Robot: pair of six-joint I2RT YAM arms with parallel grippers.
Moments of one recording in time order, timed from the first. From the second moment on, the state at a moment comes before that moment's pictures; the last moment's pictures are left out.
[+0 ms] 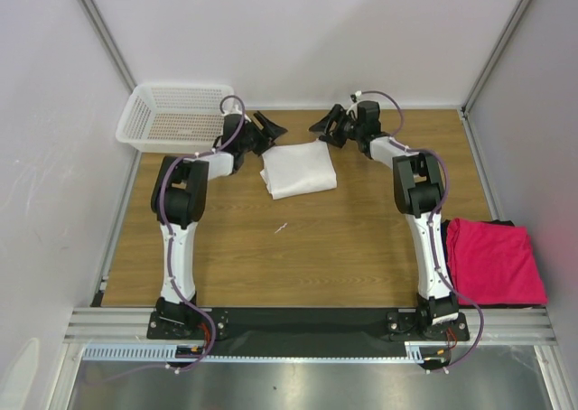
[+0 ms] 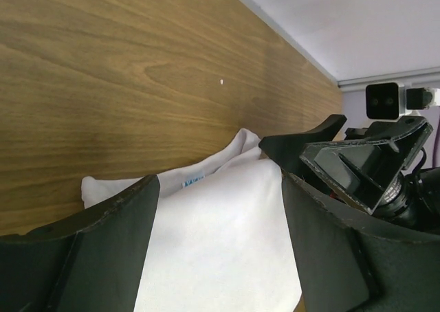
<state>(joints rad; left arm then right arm) -0.24 2.25 1.45 0.43 0.32 -0.95 0.24 2.52 1.91 0.23 -0.62 0.84</state>
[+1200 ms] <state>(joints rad) -0.35 1.77 1.24 -0.26 0.00 -0.60 0.26 2.16 1.65 -0.29 -0.47 0.43</state>
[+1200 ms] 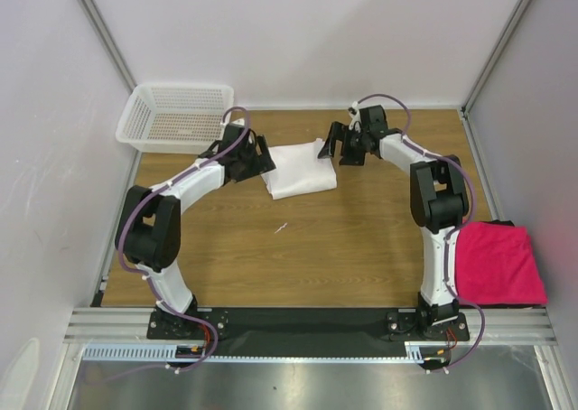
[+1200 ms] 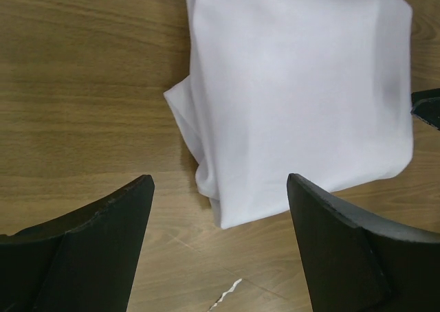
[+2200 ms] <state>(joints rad) -0.32 1.49 1.04 -0.32 -0.07 -0.60 0.36 2.27 1.68 -0.30 -0.34 0.39</state>
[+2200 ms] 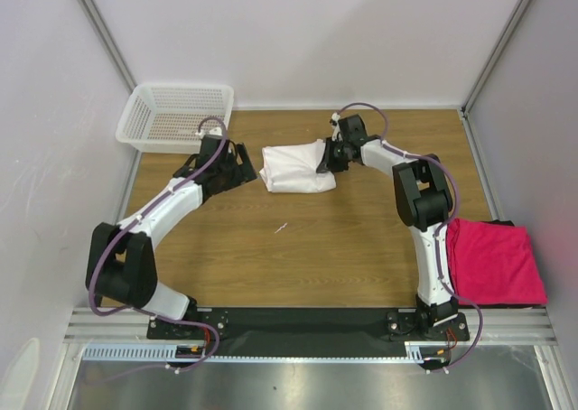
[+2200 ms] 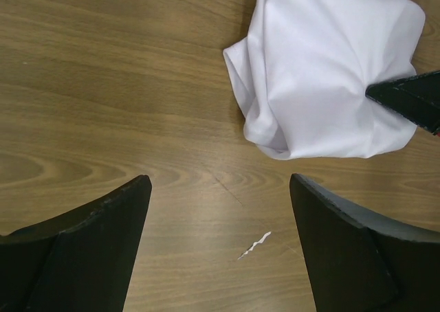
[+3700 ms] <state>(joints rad) -0.27 1.15 0.90 -0.44 -0.13 -0.46 0.19 0.96 0.95 -0.87 0.57 -0.19</state>
